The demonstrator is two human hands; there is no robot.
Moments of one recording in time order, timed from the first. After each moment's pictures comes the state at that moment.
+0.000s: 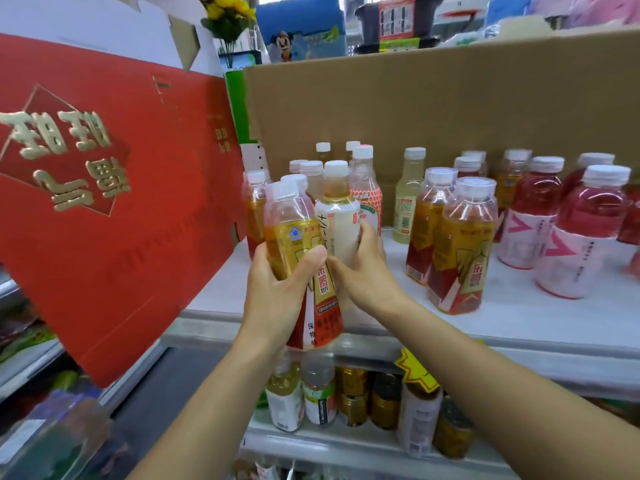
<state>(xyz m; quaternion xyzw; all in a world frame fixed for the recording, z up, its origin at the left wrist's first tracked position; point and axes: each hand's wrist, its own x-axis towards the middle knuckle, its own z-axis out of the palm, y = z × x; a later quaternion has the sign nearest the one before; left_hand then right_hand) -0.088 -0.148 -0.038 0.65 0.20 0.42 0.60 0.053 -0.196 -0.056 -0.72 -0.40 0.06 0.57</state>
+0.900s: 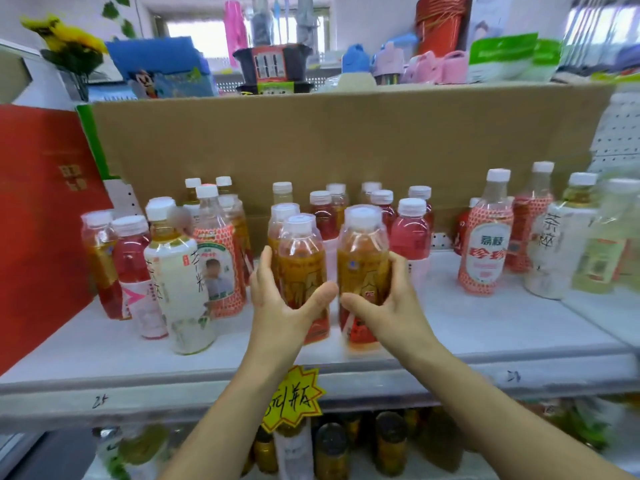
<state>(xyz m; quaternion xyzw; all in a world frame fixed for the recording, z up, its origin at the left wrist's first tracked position) 0.054 -0.276 -0.045 0.76 0.17 0.36 0.51 0.161 -0.405 -0.054 -0.70 -0.34 0.00 0.63</state>
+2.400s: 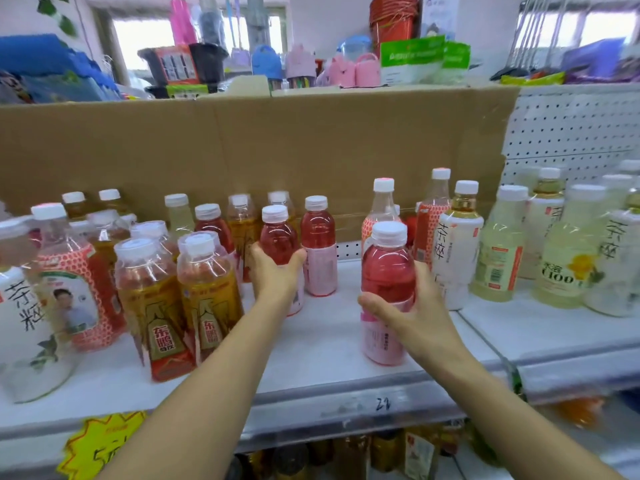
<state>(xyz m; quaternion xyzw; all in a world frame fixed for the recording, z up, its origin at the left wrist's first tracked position) 0.275 -0.345 -0.039 0.70 0.30 0.39 0.52 0.275 -0.565 -0.048 -0.74 -0.27 -0.04 0.62</state>
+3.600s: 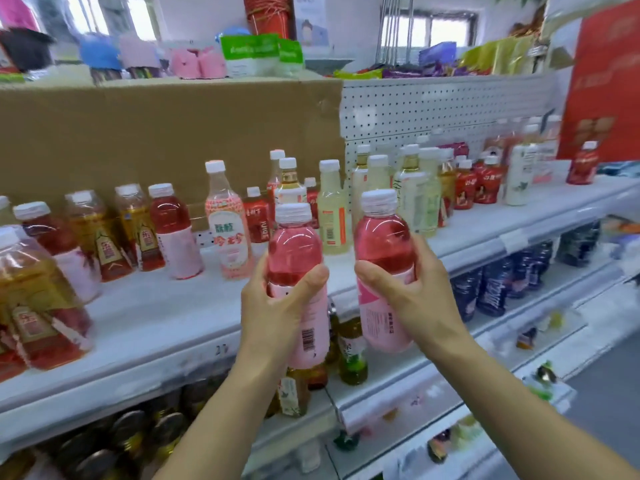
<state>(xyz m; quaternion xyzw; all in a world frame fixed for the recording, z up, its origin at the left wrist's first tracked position) 0.180 -0.623 -0.047 0.69 0.02 0.26 0.67 0.220 -0.789 -0.043 -0.70 -0.20 -0.14 0.68</state>
